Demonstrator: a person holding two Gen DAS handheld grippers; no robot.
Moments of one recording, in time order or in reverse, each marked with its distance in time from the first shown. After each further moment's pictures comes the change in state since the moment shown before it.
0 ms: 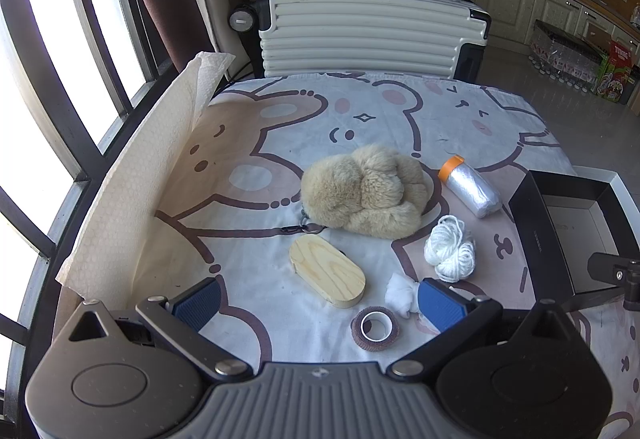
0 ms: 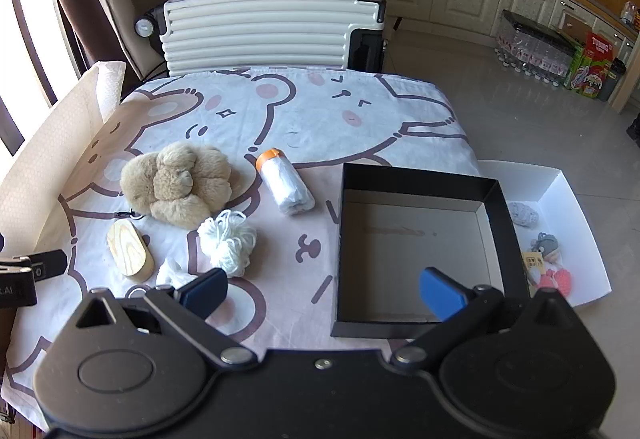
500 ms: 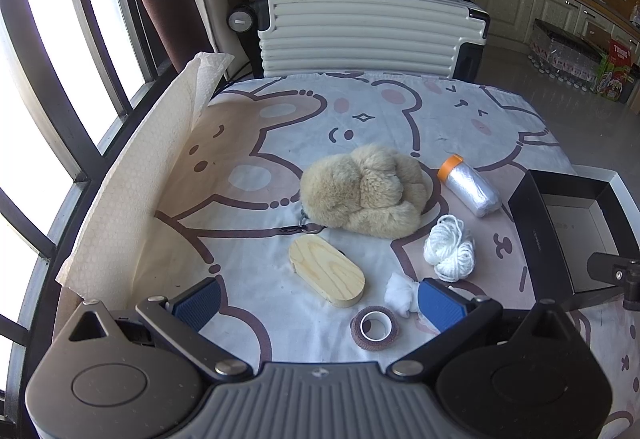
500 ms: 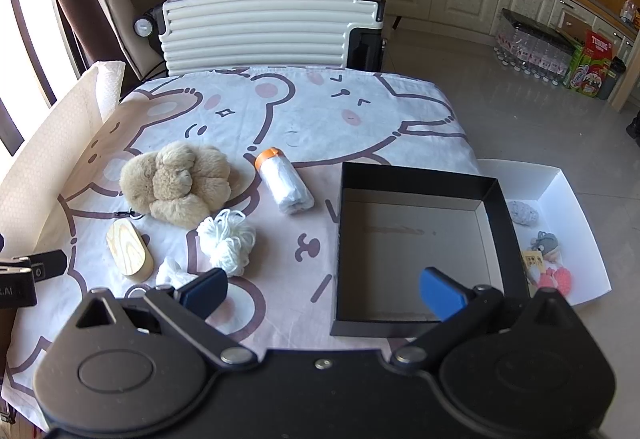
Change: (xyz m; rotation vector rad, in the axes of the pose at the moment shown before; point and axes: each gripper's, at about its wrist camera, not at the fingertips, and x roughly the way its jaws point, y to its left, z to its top) left arm 0.000 -0.001 0.000 0.006 0.004 -0.005; right arm 0.001 -0.001 -0.001 0.004 0.003 0.000
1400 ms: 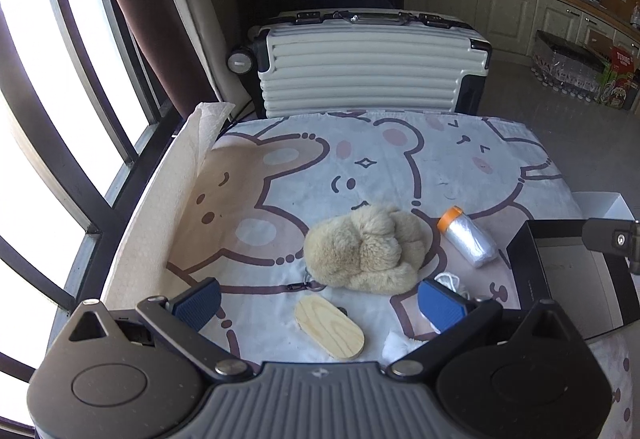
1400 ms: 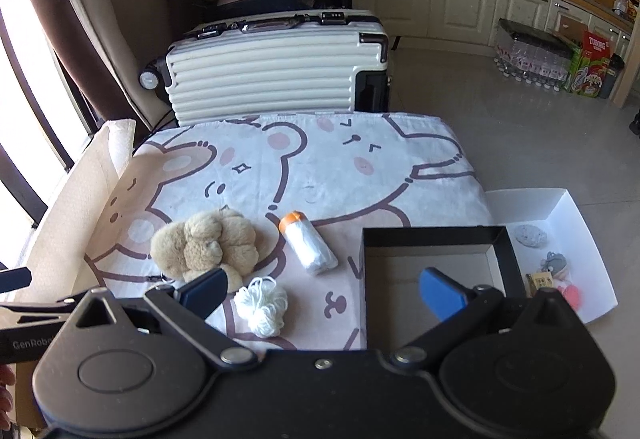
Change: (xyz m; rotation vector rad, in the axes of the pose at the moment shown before) left arm -0.016 -0.011 0.066 0.025 -0.033 0.033; right arm -0.031 0.013 0.074 0.071 -0.055 0.040
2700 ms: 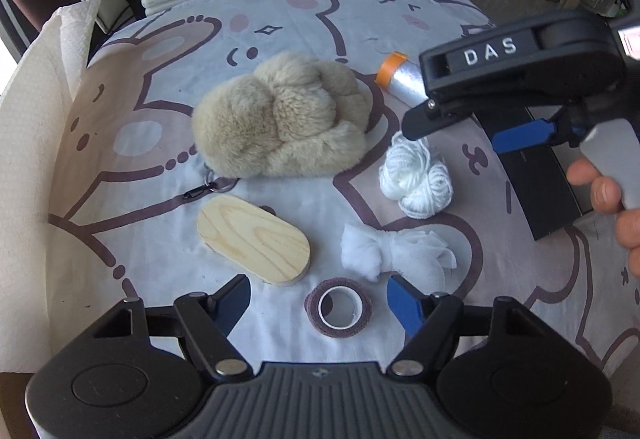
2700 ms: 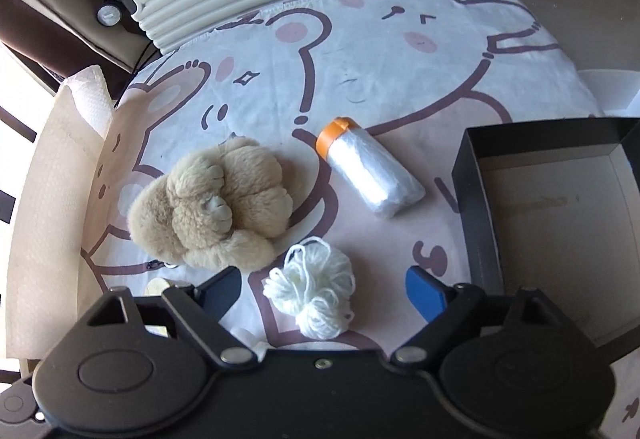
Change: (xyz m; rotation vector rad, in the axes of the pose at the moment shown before) left arm 0.112 -0.016 -0.066 0.216 0.268 -0.262; right arm 0.170 0.018 -0.026 0.216 0.332 0.140
